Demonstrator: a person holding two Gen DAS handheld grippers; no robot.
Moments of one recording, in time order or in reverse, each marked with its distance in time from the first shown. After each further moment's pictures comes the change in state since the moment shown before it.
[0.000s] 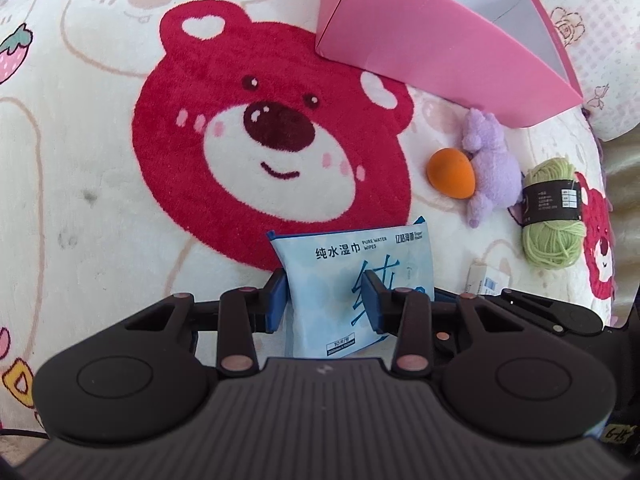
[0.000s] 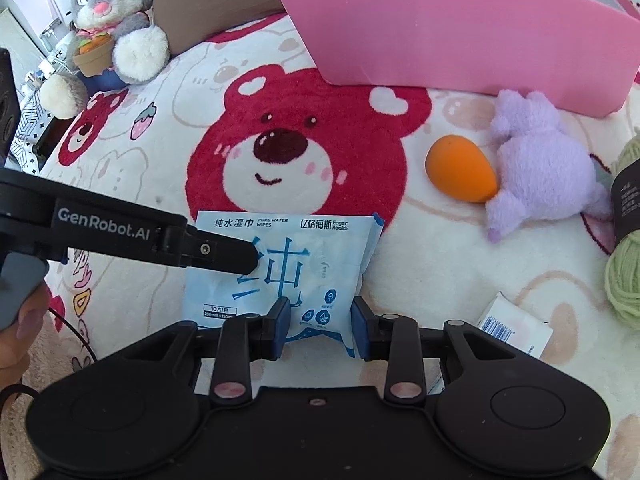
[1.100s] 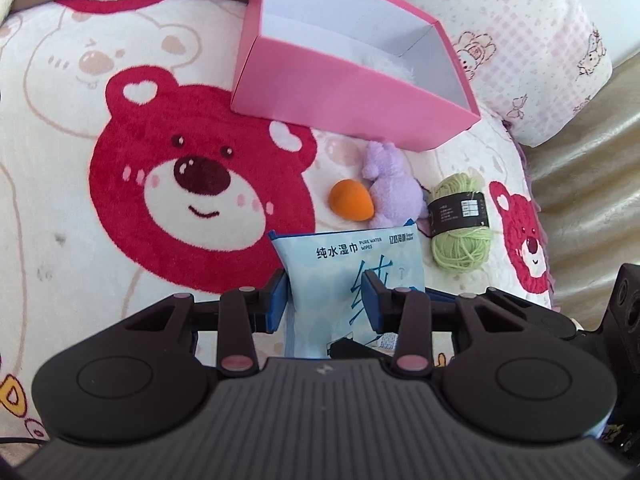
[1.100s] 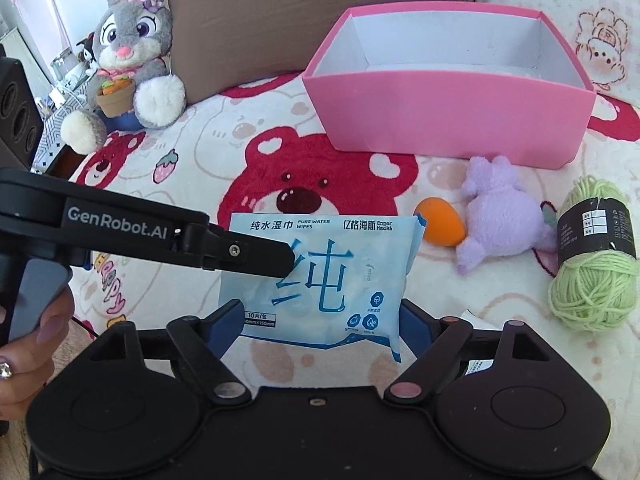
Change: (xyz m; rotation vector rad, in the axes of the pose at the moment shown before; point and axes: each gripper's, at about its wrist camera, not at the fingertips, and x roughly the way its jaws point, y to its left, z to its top) left arm -0.055 -0.036 -0.004 0.097 -0.108 -0.161; right arm -0.066 0.022 -0.001 0.009 -0.139 -0.029
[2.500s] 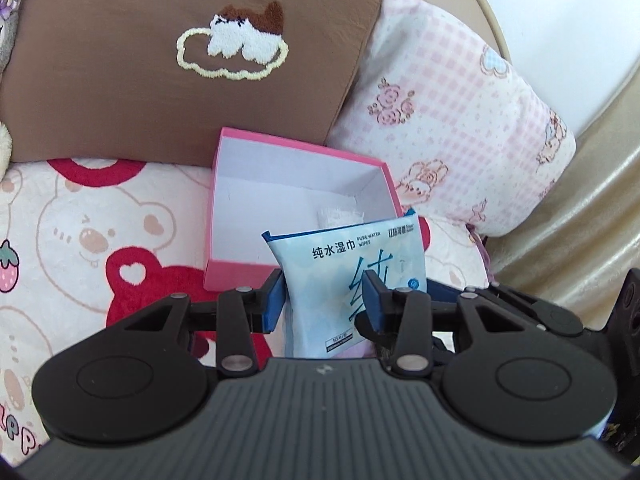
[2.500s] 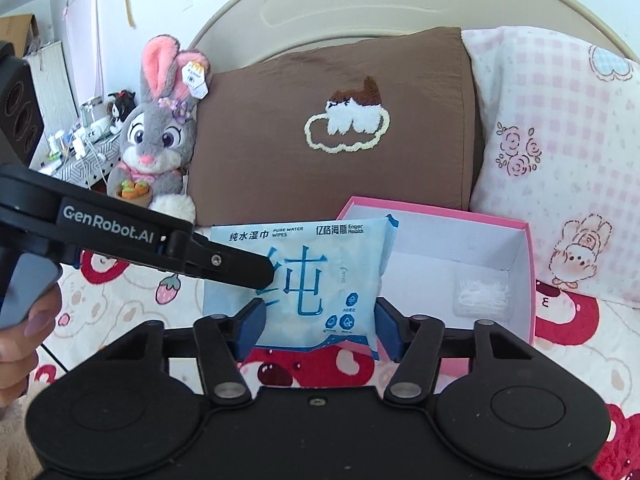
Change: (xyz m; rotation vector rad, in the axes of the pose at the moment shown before) left arm -0.090 -0.065 0.111 0.055 -0.249 0.006; right arm -0.082 0.005 0.127 -0.182 -0.278 -0.046
